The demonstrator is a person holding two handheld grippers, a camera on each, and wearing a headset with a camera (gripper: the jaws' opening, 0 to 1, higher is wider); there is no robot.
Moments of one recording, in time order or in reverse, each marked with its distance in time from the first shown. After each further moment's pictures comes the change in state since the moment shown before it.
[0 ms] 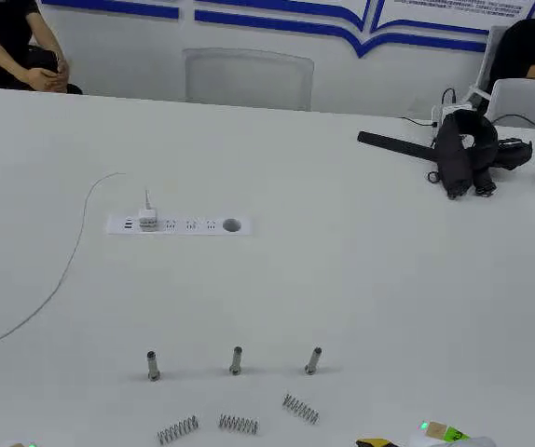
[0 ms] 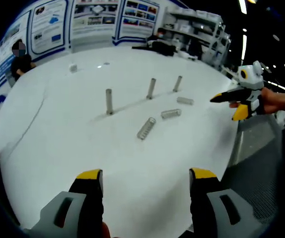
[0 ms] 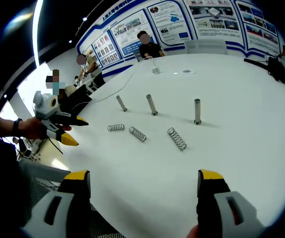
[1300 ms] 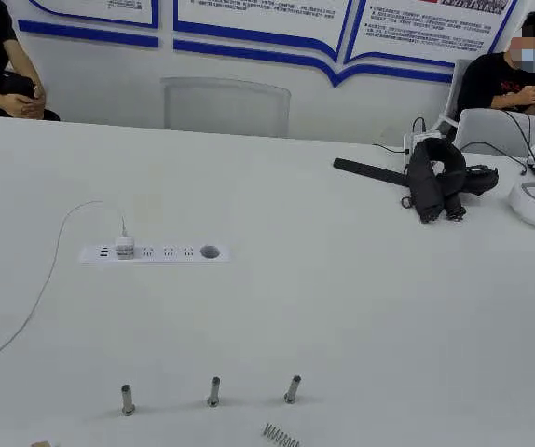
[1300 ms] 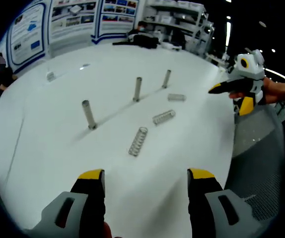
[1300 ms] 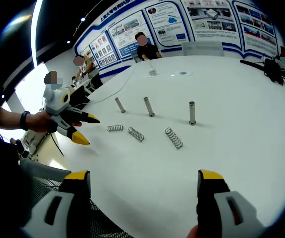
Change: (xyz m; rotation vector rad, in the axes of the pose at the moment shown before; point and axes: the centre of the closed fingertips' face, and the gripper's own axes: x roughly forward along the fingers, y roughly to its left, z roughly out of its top) left arm 0.036 -0.007 0.021 0.130 0.060 -0.099; right arm -0.013 -0.001 0.001 0.001 -0.006 -0.026
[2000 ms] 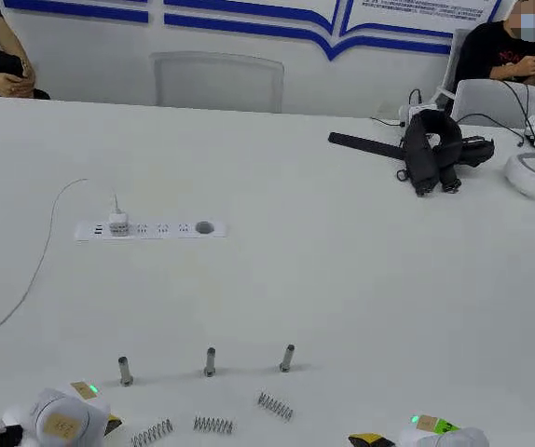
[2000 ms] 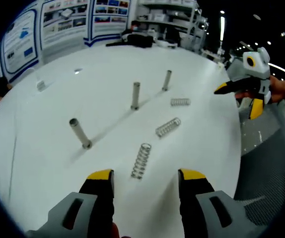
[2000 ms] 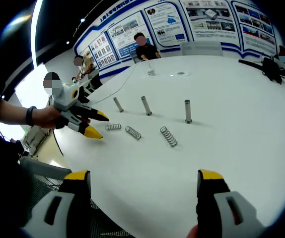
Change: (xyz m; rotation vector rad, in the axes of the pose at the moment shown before) left arm 0.031 0.005 0.022 0.064 0.008 -0.009; right arm -0.007 -0.006 -0.004 0.005 -0.005 -0.003
